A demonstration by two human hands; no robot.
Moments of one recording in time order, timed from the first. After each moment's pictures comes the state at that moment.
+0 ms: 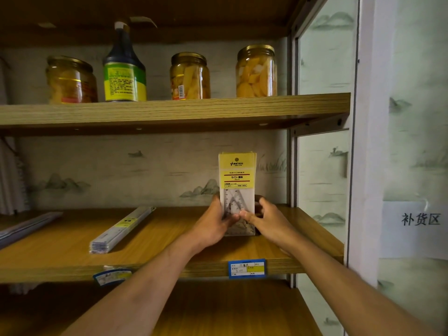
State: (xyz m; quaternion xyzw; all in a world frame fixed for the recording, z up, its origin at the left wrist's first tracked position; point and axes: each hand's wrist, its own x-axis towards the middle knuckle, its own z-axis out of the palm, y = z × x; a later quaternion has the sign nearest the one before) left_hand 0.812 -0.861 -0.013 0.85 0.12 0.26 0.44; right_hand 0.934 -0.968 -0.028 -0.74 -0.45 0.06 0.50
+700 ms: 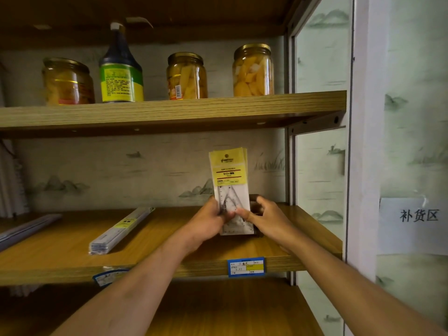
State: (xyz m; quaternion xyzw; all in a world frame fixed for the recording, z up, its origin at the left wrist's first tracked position) left_hand 0.812 -0.854 -0.012 0.81 0.15 0.24 0.52; right_hand 0.940 -0.968 -0.031 -0.74 -0.45 0.08 0.49
